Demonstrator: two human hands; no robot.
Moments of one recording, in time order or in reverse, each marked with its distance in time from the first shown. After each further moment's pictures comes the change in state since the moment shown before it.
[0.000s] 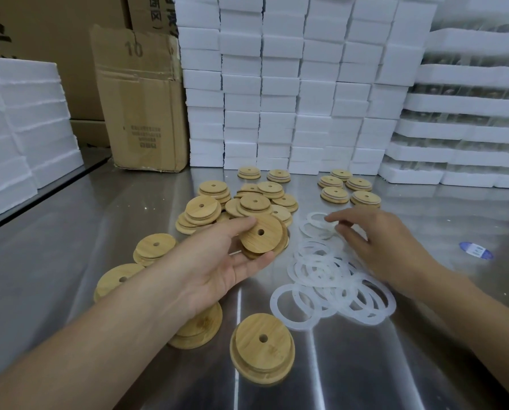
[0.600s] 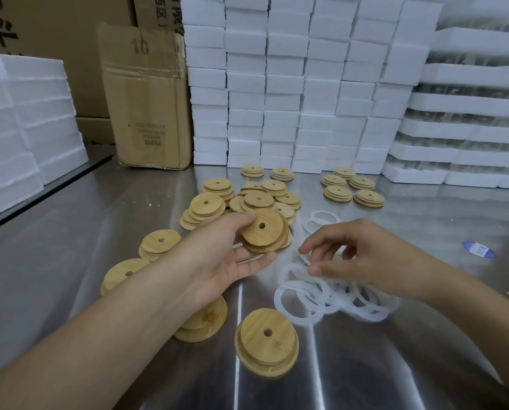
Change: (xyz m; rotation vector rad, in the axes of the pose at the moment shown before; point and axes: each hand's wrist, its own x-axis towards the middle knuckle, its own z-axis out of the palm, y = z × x) left_hand 0.002 -0.001 -0.002 0.061 0.032 0.033; right_hand -0.008 -0.039 -0.014 0.509 -0.396 -0.063
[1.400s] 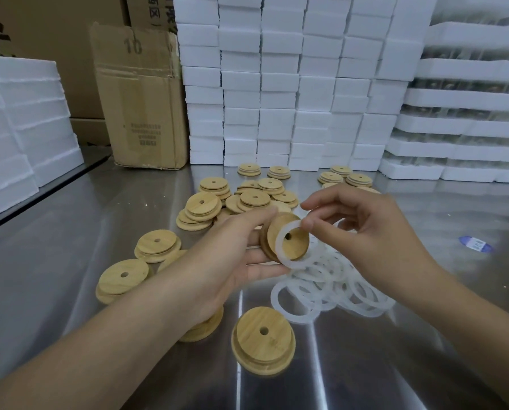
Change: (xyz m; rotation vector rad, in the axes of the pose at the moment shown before) left_hand -0.009 -0.007 0.012 0.232 -0.228 0.082; right_hand -0.004 -0.030 0.015 0.170 0.449 -0.157
